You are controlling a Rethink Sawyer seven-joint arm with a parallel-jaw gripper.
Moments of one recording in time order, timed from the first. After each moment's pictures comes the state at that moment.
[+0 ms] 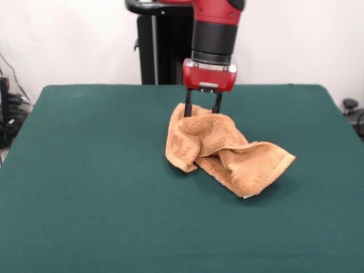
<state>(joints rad) -0.16 -0.59 -0.06 2.09 0.02 -0.23 1.57</state>
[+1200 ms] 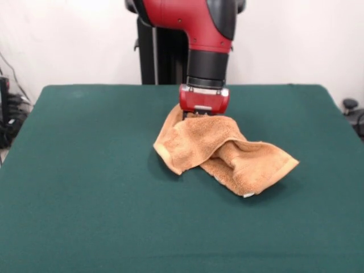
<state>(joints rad) -0.22 -0.41 -0.03 2.08 -0.03 -0.50 1.57</state>
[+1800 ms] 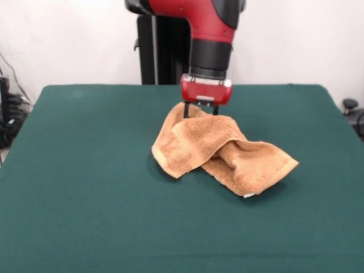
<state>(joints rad) -0.20 -0.51 -0.03 2.11 0.03 -0.38 1.57</state>
